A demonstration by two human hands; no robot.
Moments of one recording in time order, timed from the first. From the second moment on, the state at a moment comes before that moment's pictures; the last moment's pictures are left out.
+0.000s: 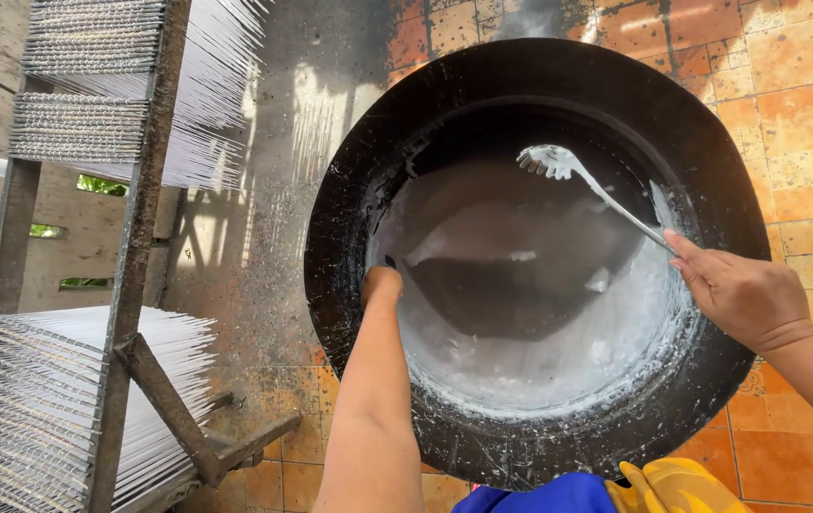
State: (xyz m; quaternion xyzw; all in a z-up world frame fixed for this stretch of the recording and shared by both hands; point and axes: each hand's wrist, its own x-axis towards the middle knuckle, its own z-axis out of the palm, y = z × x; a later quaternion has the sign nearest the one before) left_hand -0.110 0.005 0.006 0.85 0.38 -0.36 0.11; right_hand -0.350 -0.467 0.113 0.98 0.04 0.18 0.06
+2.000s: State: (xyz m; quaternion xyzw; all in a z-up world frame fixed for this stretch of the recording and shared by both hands) left_hand -0.158 0.013 0.039 0.91 0.32 -0.21 0.16; right_hand -0.342 -0.472 0.119 0.98 0.06 0.16 -0.01
